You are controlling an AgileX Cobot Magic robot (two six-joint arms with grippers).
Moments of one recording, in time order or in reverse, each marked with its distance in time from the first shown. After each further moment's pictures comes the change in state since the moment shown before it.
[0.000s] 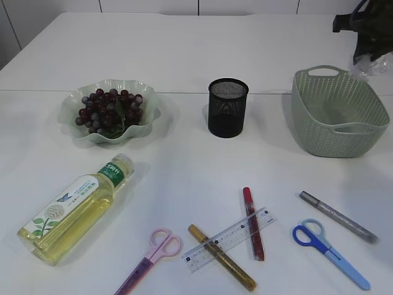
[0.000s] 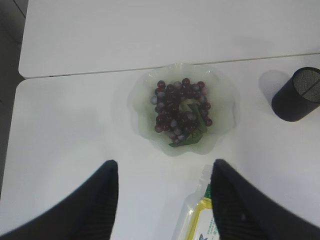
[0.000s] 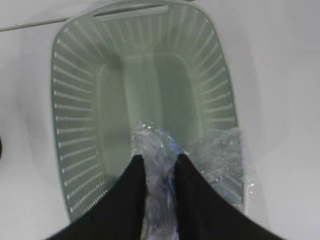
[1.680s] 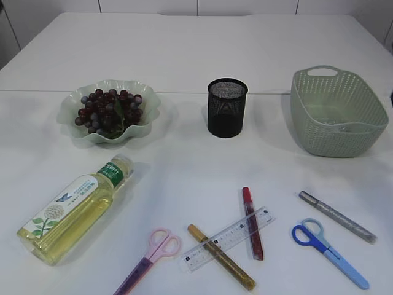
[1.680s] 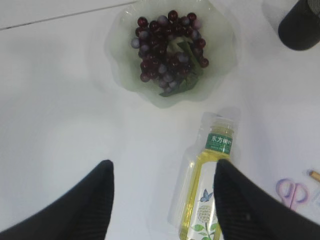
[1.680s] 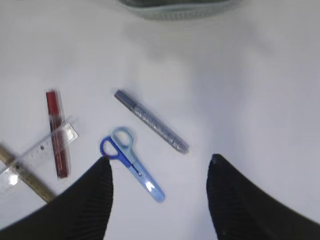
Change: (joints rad) left arm -0.016 0.065 0.174 -0.047 -0.004 0.120; right arm -0.002 -0.631 0.707 0.189 0.052 -0.141
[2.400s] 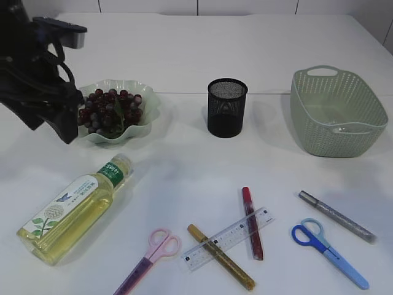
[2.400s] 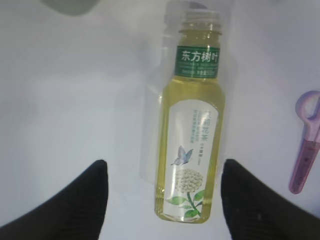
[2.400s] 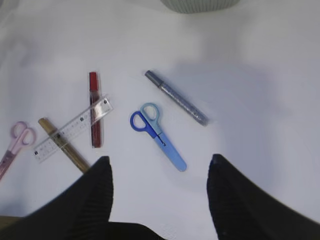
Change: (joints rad) left arm -0.137 0.254 0.201 0.043 -0.025 0.021; right arm 0.000 -0.439 0.241 0.076 0.007 -0.008
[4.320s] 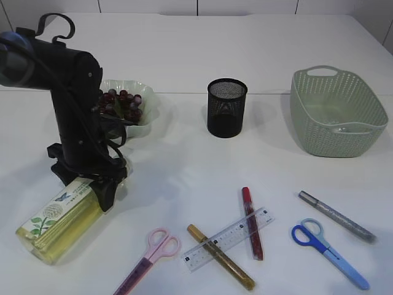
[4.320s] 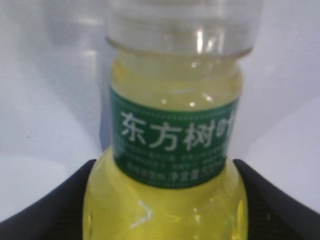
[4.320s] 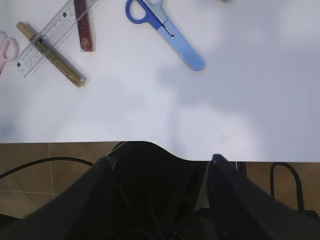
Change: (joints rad) left arm -0.025 0.400 -0.003 -0.059 -0.098 0.013; right arm 0.000 -0.313 0.479 0.114 -0.004 0.010
